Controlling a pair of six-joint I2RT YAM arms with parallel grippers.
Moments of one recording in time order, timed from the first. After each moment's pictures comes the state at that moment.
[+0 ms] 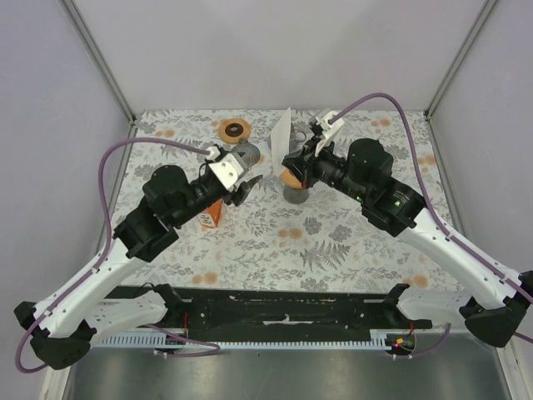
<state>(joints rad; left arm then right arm) -0.81 0.89 1.07 -0.17 0.04 0.46 0.79 1.16 1.28 -0.19 -0.08 0.11</state>
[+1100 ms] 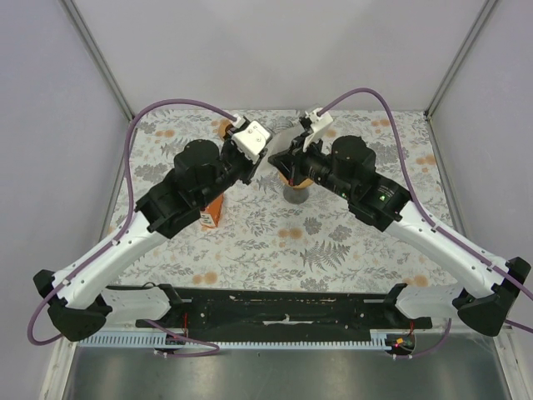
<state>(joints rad) -0.87 1.15 1.36 -0.32 -0.18 0.28 0.83 1.24 1.33 -0.18 -0.01 0.24</state>
